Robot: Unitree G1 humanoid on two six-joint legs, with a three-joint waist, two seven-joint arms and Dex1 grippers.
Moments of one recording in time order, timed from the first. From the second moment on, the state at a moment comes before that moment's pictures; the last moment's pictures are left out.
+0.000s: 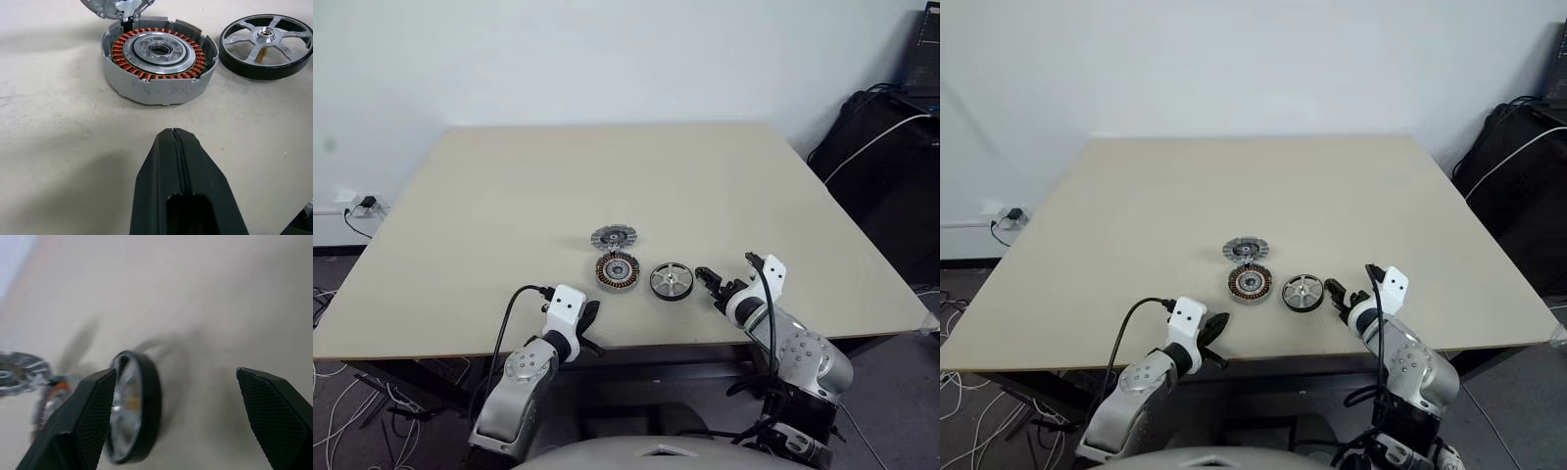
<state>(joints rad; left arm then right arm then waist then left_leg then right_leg) 0.20 0.15 -0.24 -0.17 -0.06 0.35 -0.33 -0.15 0.10 -0.59 -0.22 0.59 1.16 0.02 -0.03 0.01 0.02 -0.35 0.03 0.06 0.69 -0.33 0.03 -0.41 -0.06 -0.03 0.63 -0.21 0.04</state>
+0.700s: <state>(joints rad) 0.20 0.15 -0.24 -0.17 -0.06 0.35 -0.33 -0.17 0.12 -0.73 -0.04 0.96 1.22 -0.14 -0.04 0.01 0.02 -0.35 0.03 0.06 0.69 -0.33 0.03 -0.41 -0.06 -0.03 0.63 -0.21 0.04</state>
